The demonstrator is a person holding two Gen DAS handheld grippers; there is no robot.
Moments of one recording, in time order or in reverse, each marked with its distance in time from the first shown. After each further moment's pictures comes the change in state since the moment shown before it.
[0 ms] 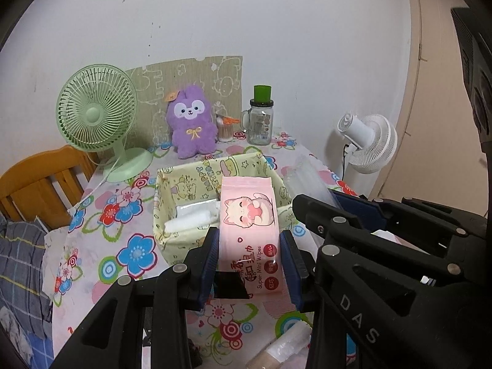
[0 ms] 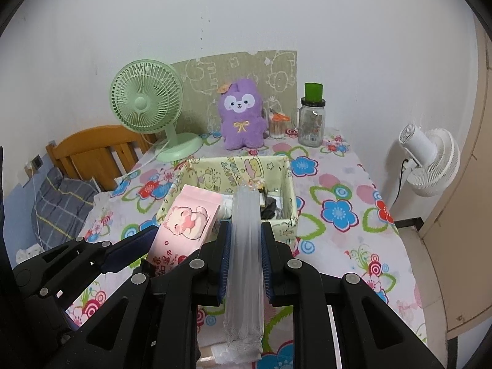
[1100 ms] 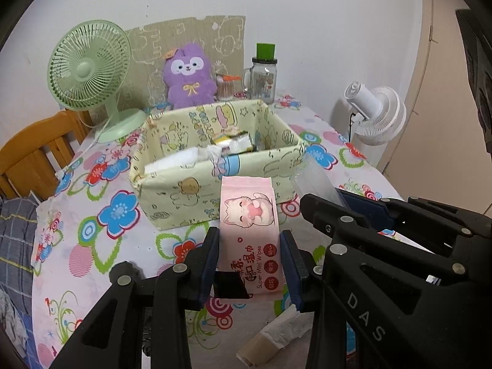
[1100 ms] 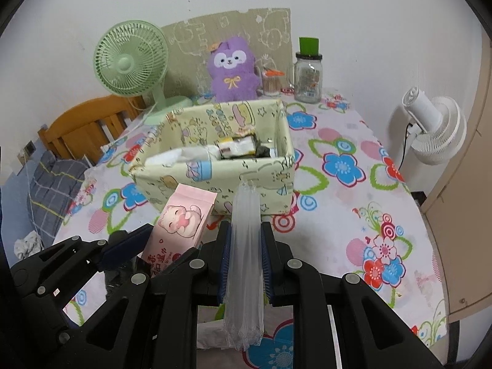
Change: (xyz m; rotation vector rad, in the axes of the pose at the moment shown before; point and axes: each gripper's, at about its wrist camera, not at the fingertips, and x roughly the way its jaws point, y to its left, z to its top) left arm 0.041 -0.006 -0.043 -0.026 0.130 0.007; right arm 0.040 -0.015 -0.045 0.023 0.127 -0.003
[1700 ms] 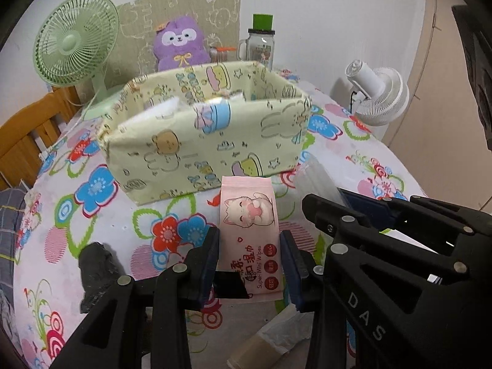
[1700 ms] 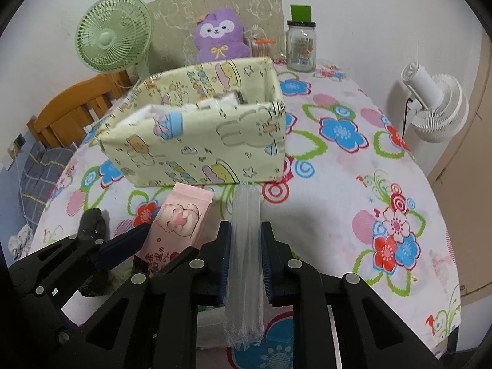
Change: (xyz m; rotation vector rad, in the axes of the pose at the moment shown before) left arm 0.040 -0.003 -0.023 0.001 0.080 -0.020; right arm 0.040 -0.013 -0.024 0.022 0.089 -0.025
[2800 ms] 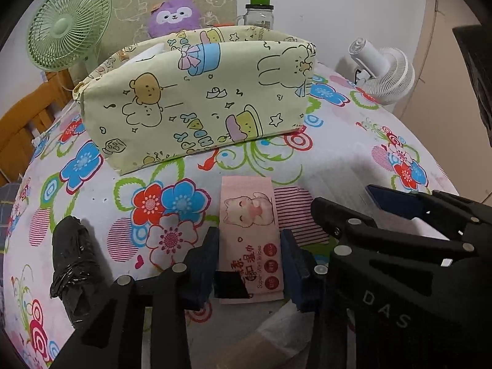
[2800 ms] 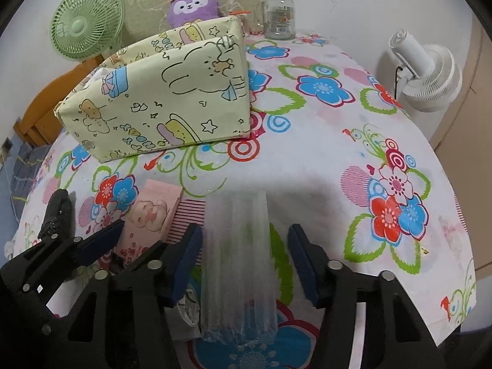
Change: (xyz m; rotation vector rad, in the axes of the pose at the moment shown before) left arm 0.033 -0.004 -0.025 0.018 0.061 0.020; right arm 0.033 -0.026 -0.029 0.058 0.086 -0.033
